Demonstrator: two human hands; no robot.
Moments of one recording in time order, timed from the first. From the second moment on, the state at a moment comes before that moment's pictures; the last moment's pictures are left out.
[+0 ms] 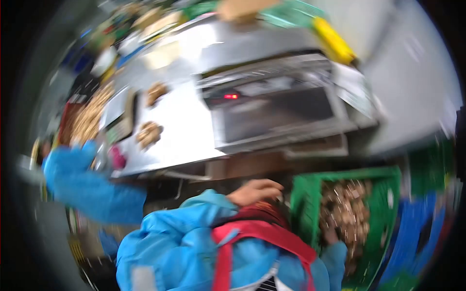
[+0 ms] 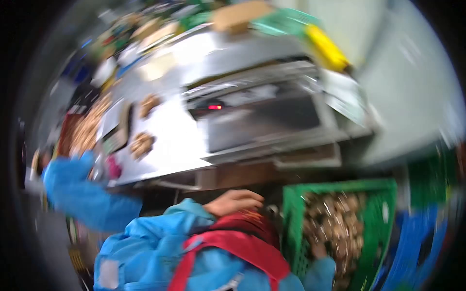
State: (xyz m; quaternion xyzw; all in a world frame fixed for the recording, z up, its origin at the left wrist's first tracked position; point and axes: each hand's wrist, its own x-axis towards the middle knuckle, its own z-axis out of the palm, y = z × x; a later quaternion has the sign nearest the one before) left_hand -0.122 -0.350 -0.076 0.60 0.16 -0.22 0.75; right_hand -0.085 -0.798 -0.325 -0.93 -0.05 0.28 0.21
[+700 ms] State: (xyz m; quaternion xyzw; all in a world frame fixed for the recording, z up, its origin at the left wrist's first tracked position) left_hand -0.394 0.180 -0.159 0.71 0.53 0.37 0.27; right_hand -0.123 -0.025 -0.122 -0.56 -0.32 0.64 0.42
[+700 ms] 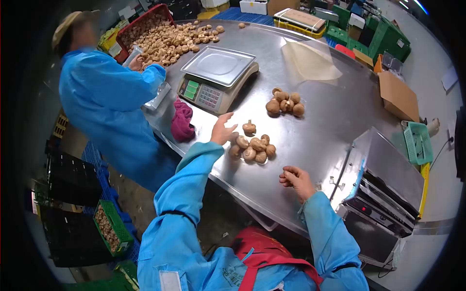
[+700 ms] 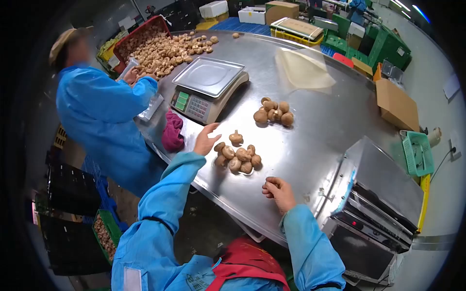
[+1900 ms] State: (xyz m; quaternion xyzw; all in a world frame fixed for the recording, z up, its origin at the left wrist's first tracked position) left_hand -0.376 0.178 -0.199 0.74 0.54 0.19 0.35; right_hand -0.148 0.069 -0.186 -0.73 -0.50 0.33 0.34
